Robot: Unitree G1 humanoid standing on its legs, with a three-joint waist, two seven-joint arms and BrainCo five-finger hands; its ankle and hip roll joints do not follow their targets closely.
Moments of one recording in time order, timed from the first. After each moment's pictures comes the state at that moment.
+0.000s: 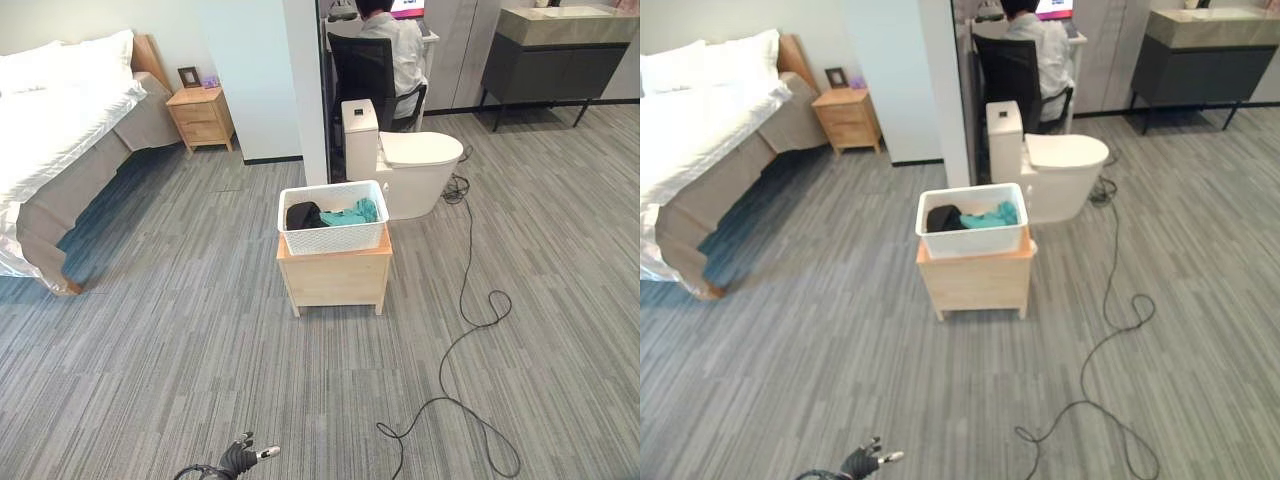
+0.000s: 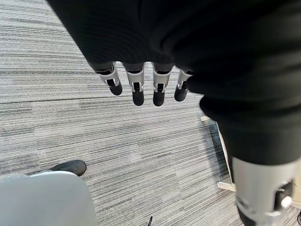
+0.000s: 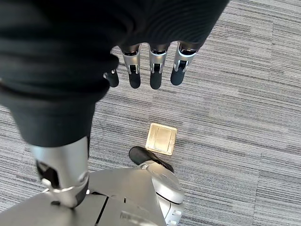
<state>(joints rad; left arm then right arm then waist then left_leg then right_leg) 0.02 0.18 -0.30 1.16 -0.20 -0.17 -0.02 0.03 -0.28 0.22 1.43 0.03 0.00 -0.04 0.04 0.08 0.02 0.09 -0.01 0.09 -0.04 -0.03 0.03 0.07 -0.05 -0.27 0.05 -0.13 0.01</state>
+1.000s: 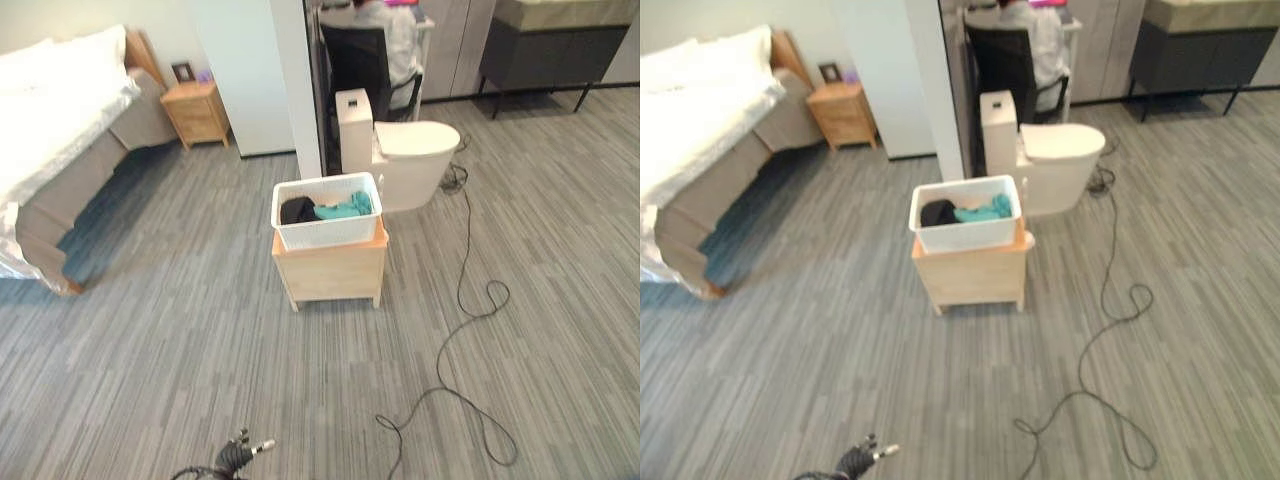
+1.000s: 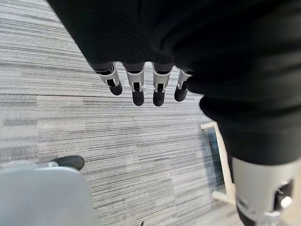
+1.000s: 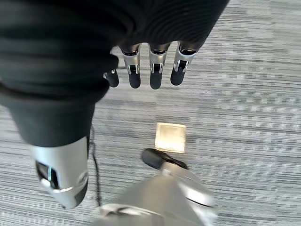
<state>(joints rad) 0.03 0.20 -0.22 1.12 -0.31 -0.17 -0.01 -0.01 -0.29 0.19 1.35 0.15 -0.03 -0.02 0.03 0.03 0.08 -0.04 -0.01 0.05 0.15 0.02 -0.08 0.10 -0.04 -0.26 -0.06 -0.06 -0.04</state>
